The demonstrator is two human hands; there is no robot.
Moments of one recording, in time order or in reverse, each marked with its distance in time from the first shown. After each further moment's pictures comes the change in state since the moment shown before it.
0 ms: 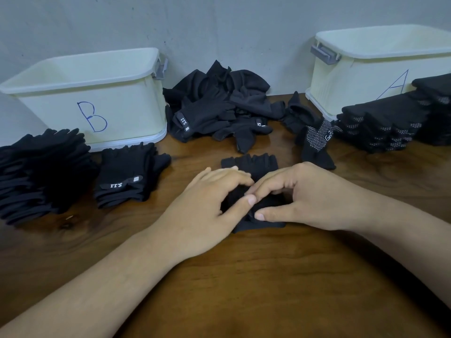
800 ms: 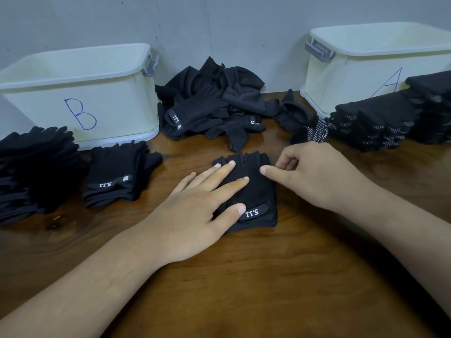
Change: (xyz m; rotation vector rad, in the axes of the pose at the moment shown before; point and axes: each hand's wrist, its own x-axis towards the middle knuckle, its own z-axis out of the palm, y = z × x) left_hand 0.000 0.001 -0.001 0.235 -0.273 -0.089; right_hand 0.010 0.021 -0.012 -0.333 0.394 0.410
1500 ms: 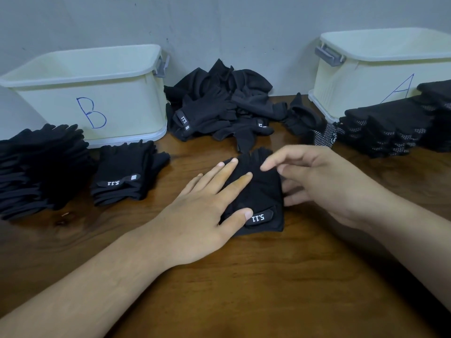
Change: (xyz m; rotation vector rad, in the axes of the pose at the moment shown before) left_hand -0.001 -0.002 0.004 0.027 0.035 0.008; right_hand -0.014 -0.020 -0.007 0.795 -0.256 0.082
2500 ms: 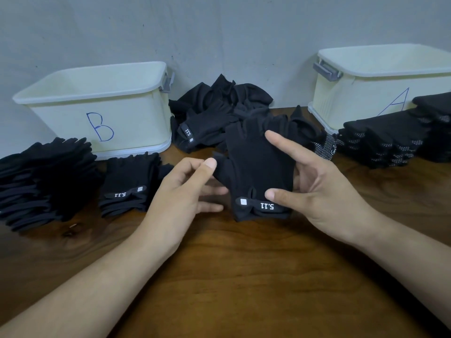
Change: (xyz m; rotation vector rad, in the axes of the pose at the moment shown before) left_hand 0.007 -0.006 -0.018 -1.346 0.521 -0.301; right_hand -0.002 0.014 0.009 0.159 -0.085 -0.419
